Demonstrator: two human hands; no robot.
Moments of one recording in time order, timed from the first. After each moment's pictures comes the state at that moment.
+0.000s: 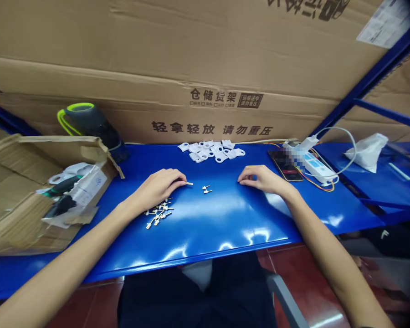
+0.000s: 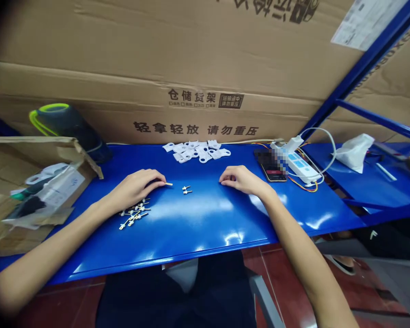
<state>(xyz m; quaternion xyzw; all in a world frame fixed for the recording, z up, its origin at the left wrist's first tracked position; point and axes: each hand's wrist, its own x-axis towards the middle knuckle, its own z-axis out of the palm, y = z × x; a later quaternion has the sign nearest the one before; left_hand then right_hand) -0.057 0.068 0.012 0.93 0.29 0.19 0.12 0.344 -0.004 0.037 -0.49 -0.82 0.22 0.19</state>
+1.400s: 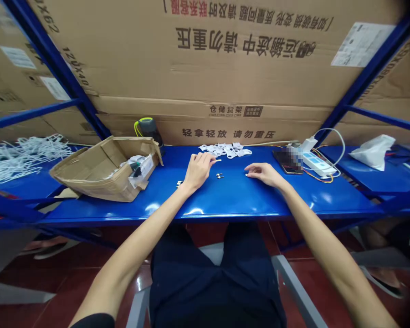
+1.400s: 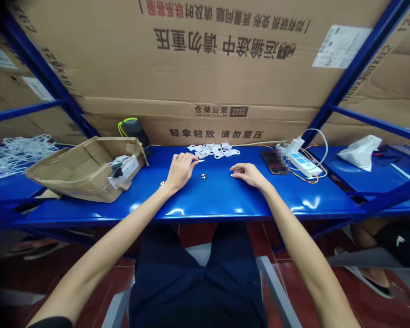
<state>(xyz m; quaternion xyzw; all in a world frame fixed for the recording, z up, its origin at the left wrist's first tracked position) 0.006 0.012 0.024 0.87 0.37 0.32 -0.09 0.339 -0.032 0.009 -0.53 -0.73 0.28 0.33</state>
